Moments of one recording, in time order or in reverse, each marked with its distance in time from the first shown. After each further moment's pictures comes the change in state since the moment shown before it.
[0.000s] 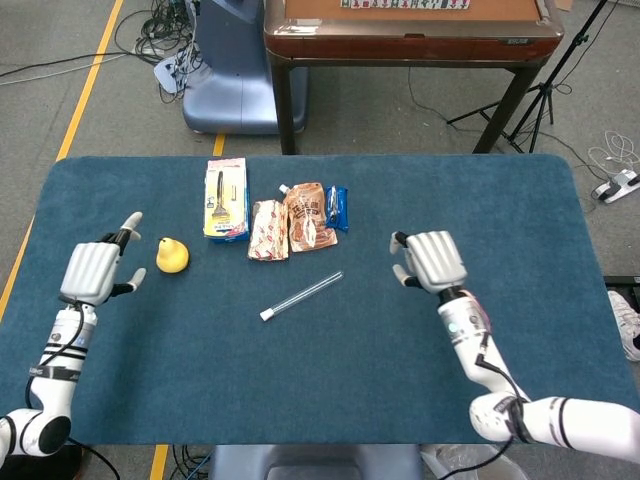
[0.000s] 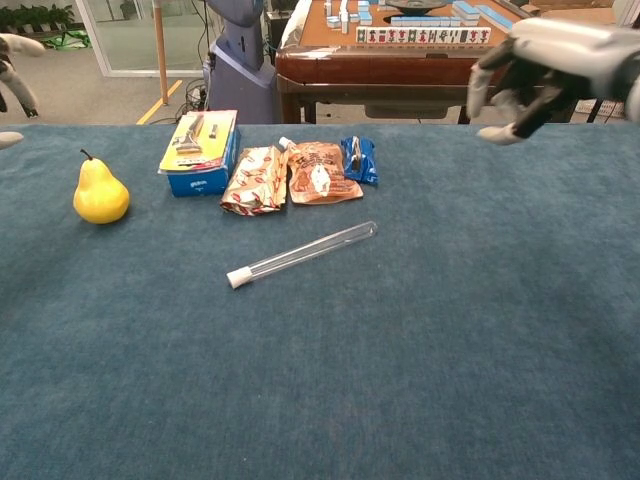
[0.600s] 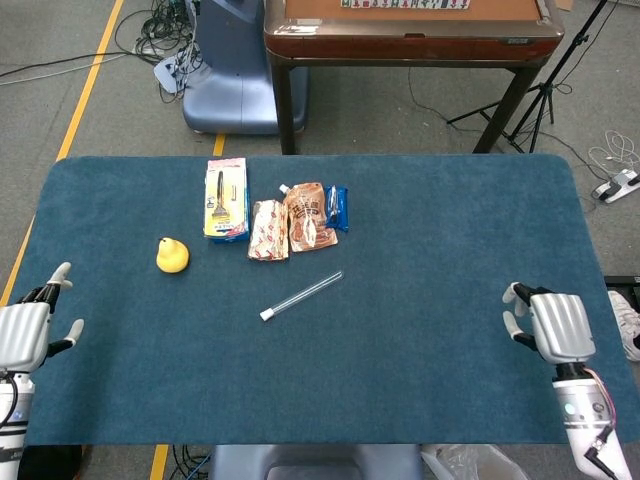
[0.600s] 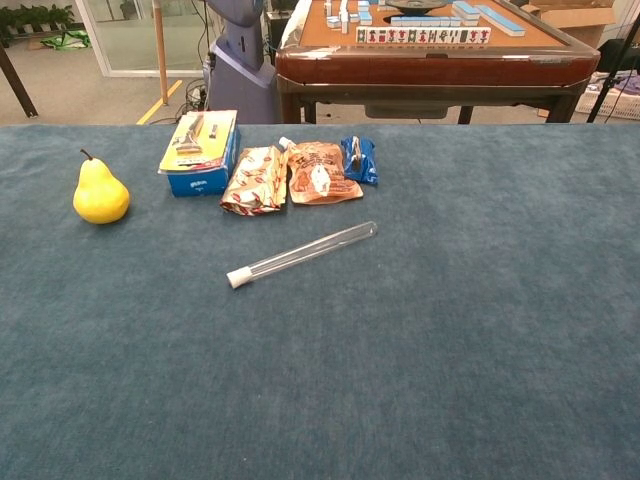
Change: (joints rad) left arm 0.283 0.105 0.126 -0.144 0.105 0.271 0.023; right arm -0.428 0.208 -0.223 -0.079 -0.327 0.311 0.185
